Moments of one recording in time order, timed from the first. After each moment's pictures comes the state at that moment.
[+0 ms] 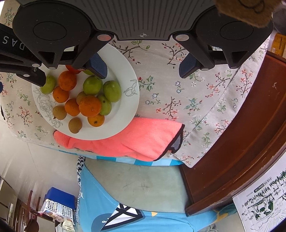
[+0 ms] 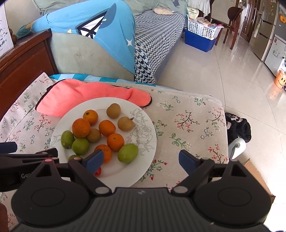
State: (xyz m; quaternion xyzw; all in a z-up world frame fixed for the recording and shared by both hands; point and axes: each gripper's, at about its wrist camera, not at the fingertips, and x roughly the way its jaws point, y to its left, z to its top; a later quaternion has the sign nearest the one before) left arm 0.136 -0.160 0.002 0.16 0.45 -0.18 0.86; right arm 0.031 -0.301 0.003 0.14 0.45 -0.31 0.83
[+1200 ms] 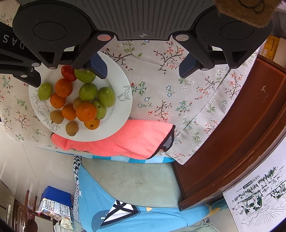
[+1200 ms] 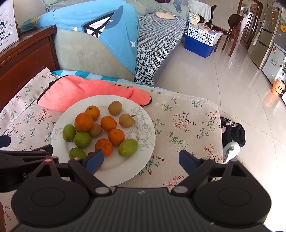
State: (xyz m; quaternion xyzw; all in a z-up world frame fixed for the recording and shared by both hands) left arm 0.116 -0.148 0.008 0.18 0.43 -0.16 0.87; right arm 0.024 -0.283 0.009 0.11 0.45 -0.31 0.83
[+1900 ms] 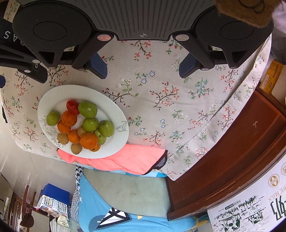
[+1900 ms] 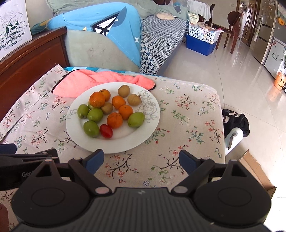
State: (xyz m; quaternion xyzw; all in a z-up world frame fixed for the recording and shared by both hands) left arm 0.065 -0.102 0.002 0.14 0.45 -0.16 0.87; right arm -0.030 -0.245 0.000 0.14 0.43 -0.29 0.84
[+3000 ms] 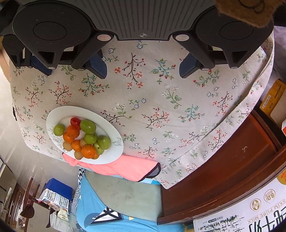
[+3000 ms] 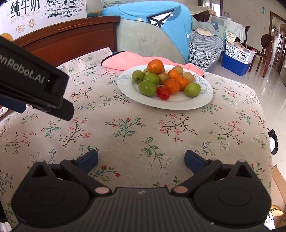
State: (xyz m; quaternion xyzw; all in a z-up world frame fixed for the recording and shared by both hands) left arm 0.035 -0.055 0.005 0.10 0.46 -0.18 0.87; right arm -0.048 -0.170 -0.072 0.08 0.38 -0.19 0.90
